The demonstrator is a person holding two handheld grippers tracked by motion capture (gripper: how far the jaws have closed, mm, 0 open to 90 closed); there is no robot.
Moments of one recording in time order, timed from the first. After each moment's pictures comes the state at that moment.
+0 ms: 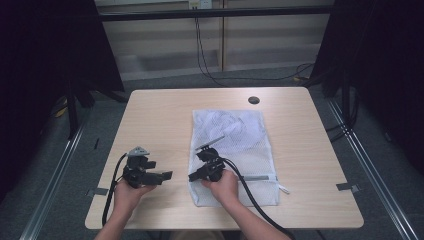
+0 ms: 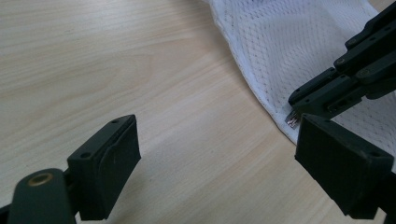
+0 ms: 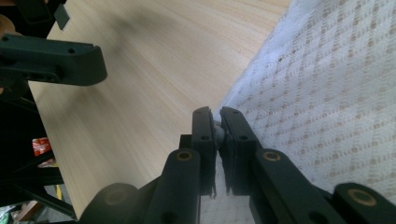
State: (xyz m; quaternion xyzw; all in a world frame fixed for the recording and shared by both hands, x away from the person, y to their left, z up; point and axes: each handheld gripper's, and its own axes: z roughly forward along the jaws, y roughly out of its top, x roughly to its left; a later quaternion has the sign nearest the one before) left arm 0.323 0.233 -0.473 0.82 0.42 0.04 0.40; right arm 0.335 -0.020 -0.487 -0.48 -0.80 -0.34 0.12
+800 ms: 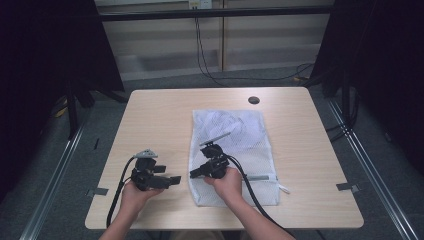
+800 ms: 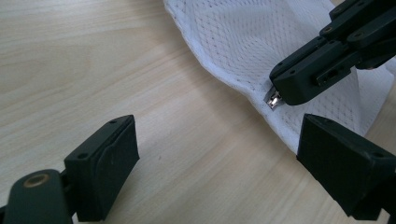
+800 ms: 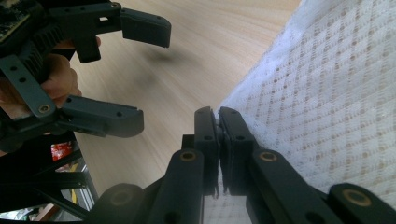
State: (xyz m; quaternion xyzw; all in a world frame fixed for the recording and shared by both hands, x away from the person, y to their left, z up) left arm 0.319 0.213 -0.480 0.82 0.40 -0.01 0.41; right arm 0.335 -0.032 -0.471 -0.48 -0.79 -0.36 0.14
